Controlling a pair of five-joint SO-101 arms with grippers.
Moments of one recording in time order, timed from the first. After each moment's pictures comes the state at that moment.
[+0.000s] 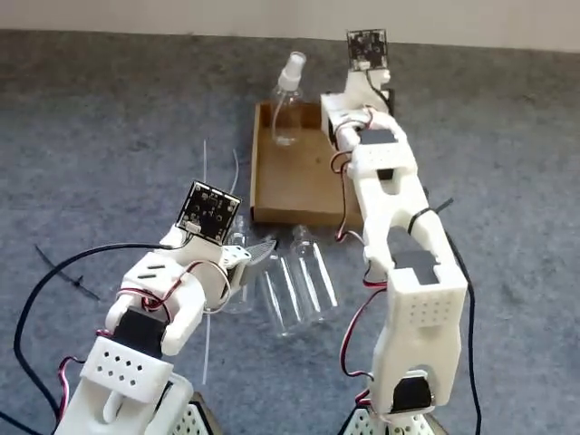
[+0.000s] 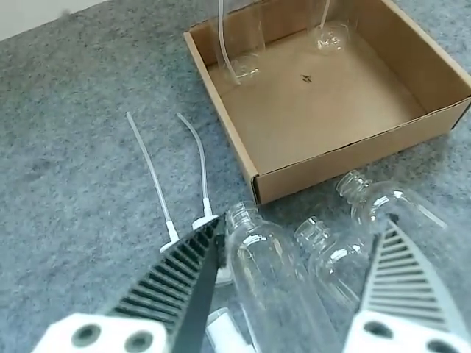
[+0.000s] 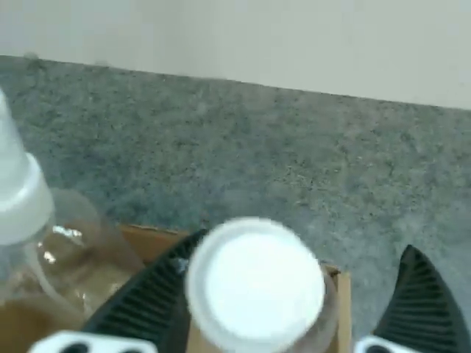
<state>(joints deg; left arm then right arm) 13.4 -70.6 72.0 41.8 -1.3 -11.3 29.4 -13.0 20.6 2.4</state>
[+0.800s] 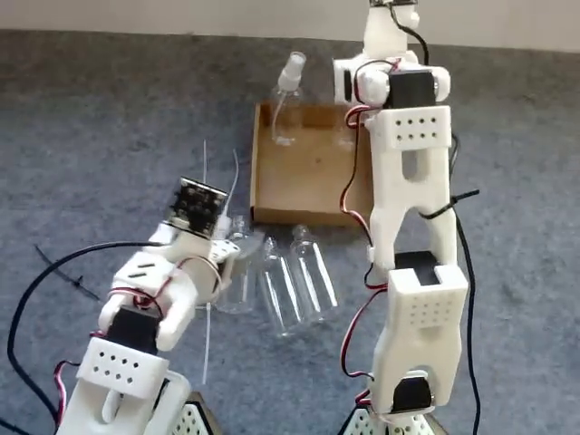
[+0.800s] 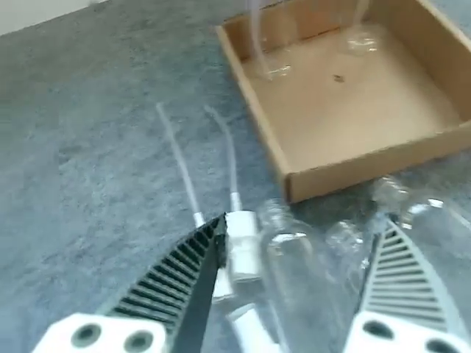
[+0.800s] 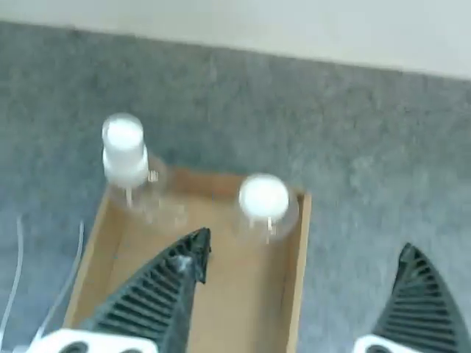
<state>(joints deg) 9.2 -70.6 72.0 41.8 -1.3 -11.3 29.4 -61.9 84.1 2.5</state>
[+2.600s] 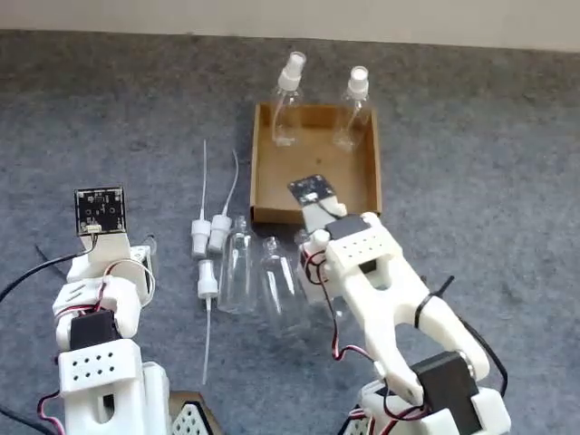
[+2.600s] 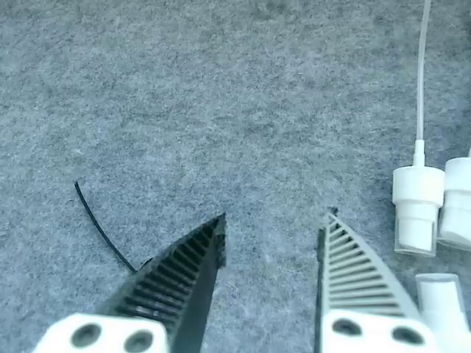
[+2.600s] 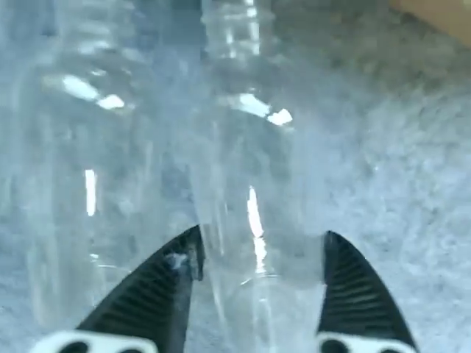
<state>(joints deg) -21.5 -70.6 80.0 41.9 -4.0 -25.7 -12.5 42.6 64.0 3.7</state>
